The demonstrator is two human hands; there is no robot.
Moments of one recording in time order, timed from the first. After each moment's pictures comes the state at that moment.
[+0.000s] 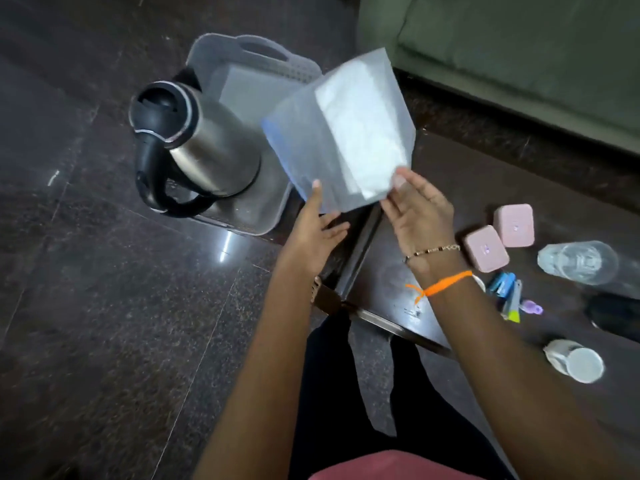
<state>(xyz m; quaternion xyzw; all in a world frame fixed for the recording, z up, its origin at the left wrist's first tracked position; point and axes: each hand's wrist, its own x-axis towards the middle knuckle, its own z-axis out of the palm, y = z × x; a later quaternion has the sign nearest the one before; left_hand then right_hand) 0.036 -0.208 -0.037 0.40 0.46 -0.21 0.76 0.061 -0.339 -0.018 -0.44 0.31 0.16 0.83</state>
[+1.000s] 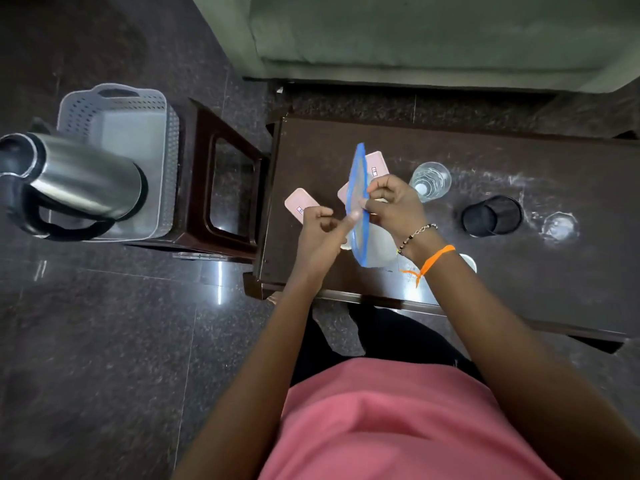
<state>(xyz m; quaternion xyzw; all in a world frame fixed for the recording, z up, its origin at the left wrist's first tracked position) -0.067 -0.464 0.001 0.71 0.25 -0.25 0.60 -0.038 -0.595 -0.008 -0.66 0.26 0.16 0.68</state>
